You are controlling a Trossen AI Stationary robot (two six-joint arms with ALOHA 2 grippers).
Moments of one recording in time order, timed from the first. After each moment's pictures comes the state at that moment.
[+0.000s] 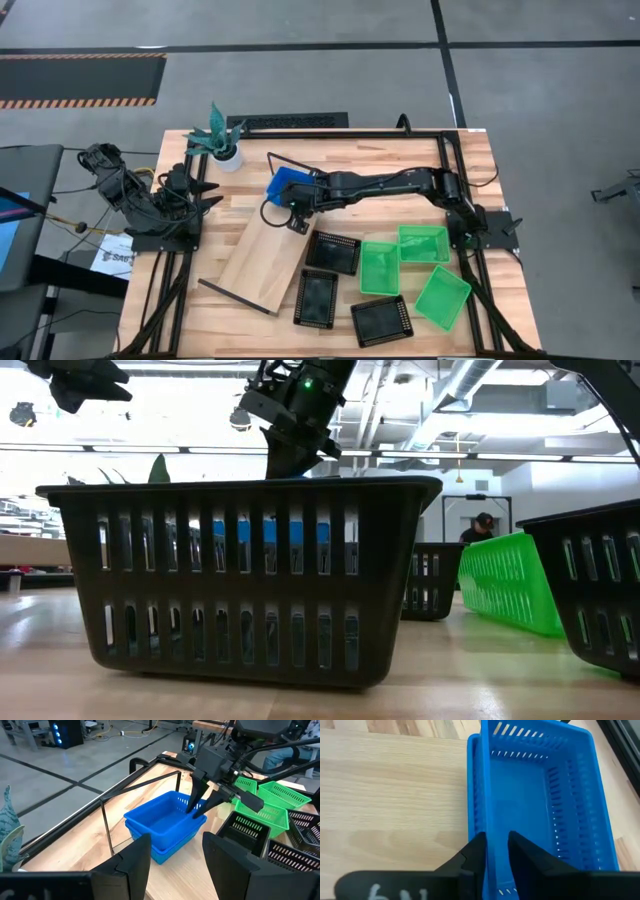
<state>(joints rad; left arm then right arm) -0.74 0.40 0.75 -1.02 -1.02 -0.72 0.00 2.16 2.00 -0.85 0.32 0.27</state>
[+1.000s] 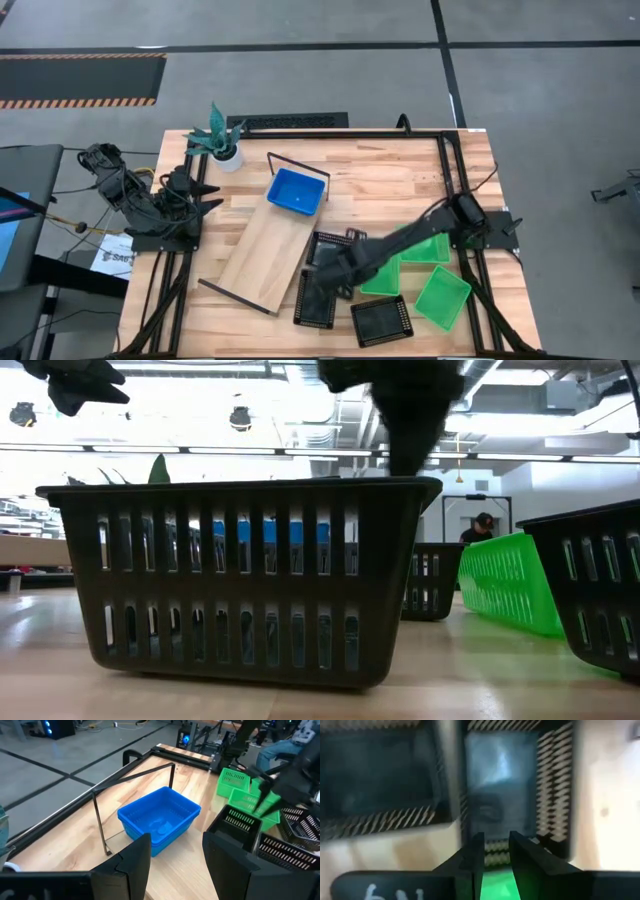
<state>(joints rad) -0.74 0.40 0.75 -1.03 -0.97 -0.75 0.38 2.08 1.80 -1.19 0.26 0.62</state>
